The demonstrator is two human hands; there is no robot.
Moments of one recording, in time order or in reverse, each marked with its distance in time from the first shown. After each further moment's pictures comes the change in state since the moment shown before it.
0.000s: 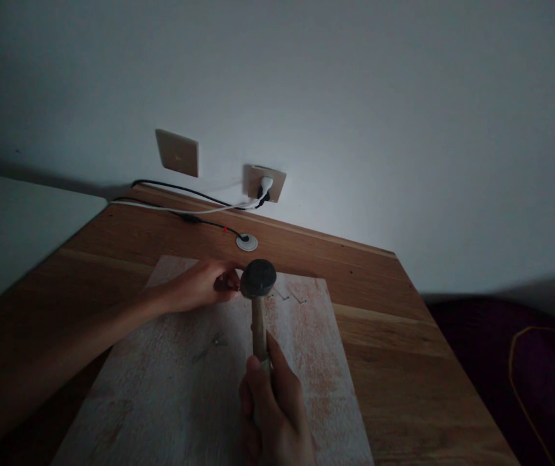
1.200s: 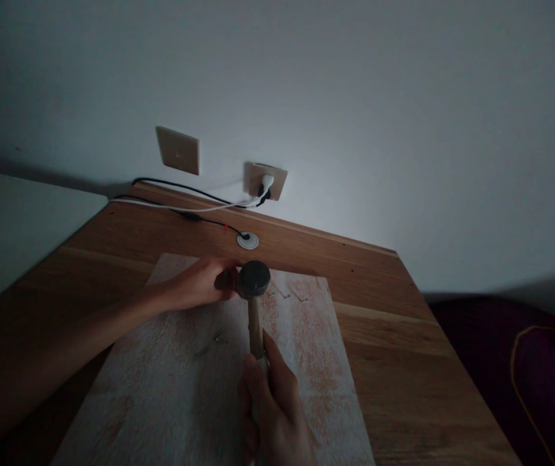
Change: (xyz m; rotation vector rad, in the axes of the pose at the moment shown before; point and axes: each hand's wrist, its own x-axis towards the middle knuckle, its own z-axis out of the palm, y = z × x) left_hand 0.000 0.005 -0.001 0.033 0.025 0.020; right_hand 0.005 0.005 -0.005 -0.077 -0.009 0.036
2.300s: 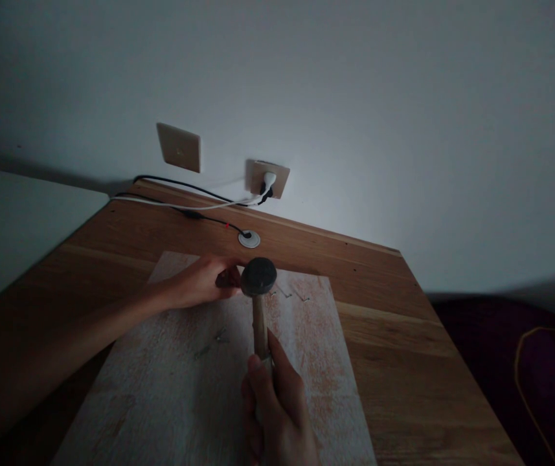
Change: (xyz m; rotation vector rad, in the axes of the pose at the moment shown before) left_hand -0.001 -0.005 0.000 -0.032 -0.022 -0.015; right_hand -0.003 -0.002 0.002 0.041 0.024 -0.008
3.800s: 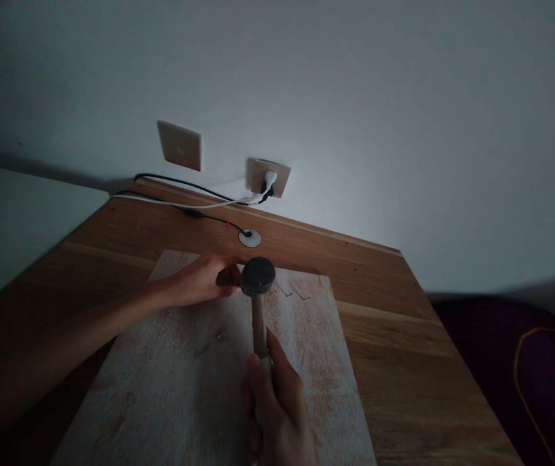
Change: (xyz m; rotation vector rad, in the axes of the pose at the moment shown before) left_hand 0.000 0.002 -0.001 0.007 -0.019 0.006; right_hand -0.002 -0.002 0.002 0.017 -0.011 0.006
